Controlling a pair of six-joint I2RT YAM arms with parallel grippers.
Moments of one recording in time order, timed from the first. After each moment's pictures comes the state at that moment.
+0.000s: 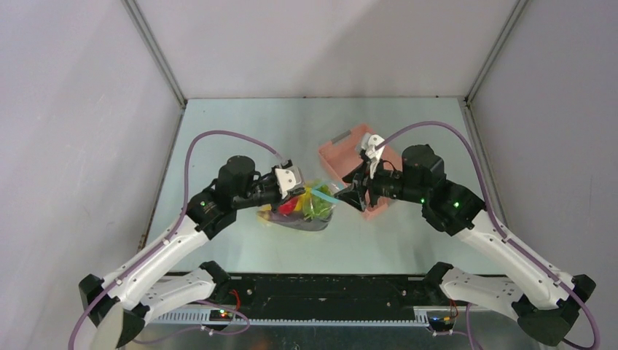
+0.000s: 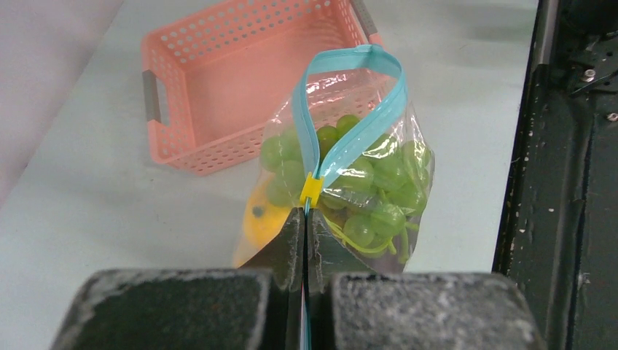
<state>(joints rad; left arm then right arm) -0.70 0.92 0.87 -0.34 0.43 0.40 0.78 0.95 1.09 -0.43 -0.35 0.04</state>
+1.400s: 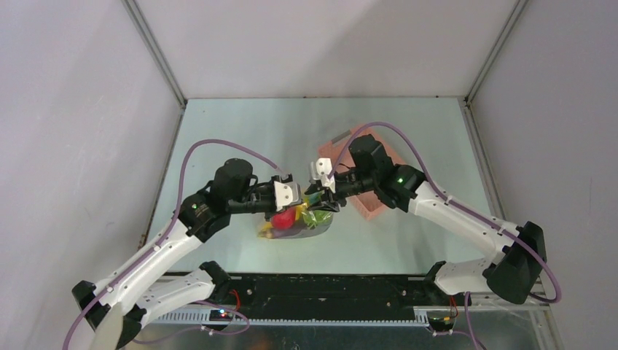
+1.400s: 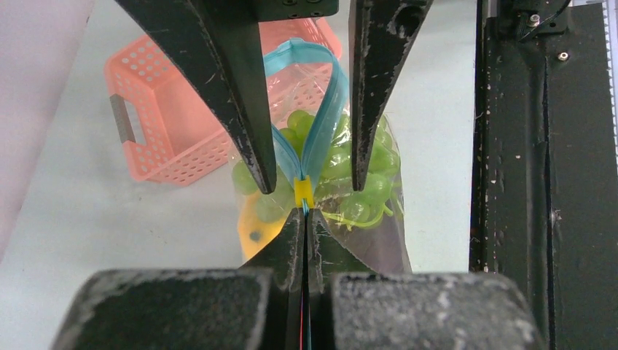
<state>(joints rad) -0.73 0.88 0.92 -0.51 0.53 0.54 0.84 1.31 1.17 -0.33 -0.76 -0.55</state>
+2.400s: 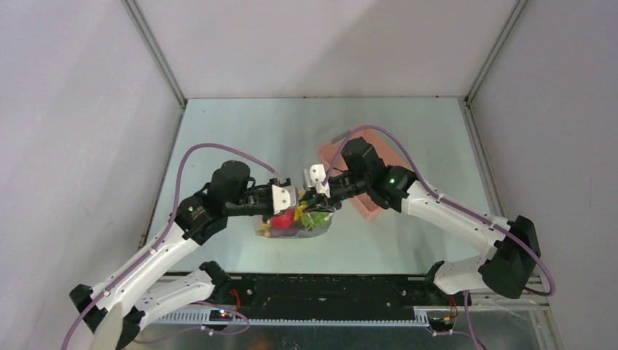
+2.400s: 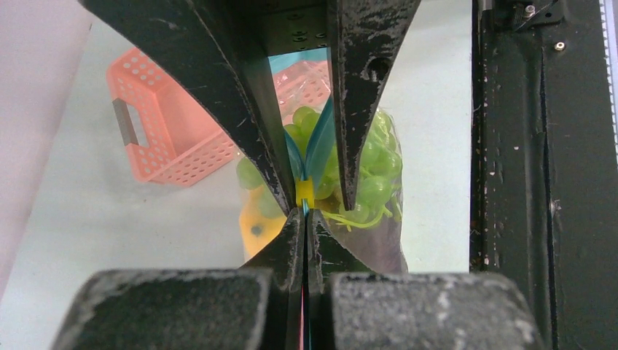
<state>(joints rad) -0.73 0.85 0.92 -0.54 0.54 0.59 0.87 1.35 1.17 -0.33 -0.78 -0.62</state>
